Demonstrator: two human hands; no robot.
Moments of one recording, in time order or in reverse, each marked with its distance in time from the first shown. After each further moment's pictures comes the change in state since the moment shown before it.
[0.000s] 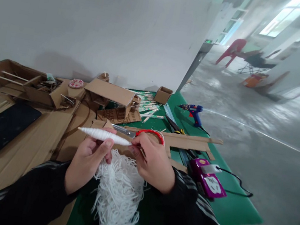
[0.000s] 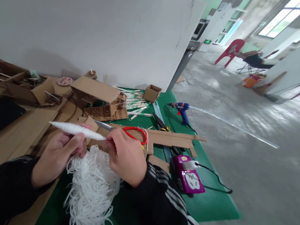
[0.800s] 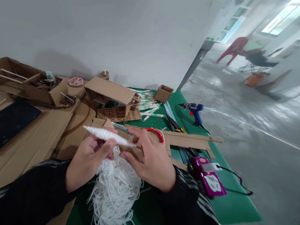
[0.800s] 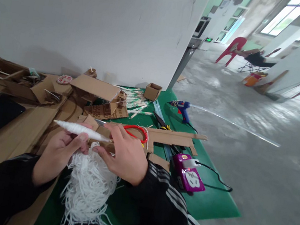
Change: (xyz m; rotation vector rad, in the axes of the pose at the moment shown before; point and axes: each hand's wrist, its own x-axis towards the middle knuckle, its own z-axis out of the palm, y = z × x) left_hand -0.001 0.009 0.006 0.142 0.047 -0.037; right_hand 0.000 -0.004 -0.002 -0.083 -0.053 -0.002
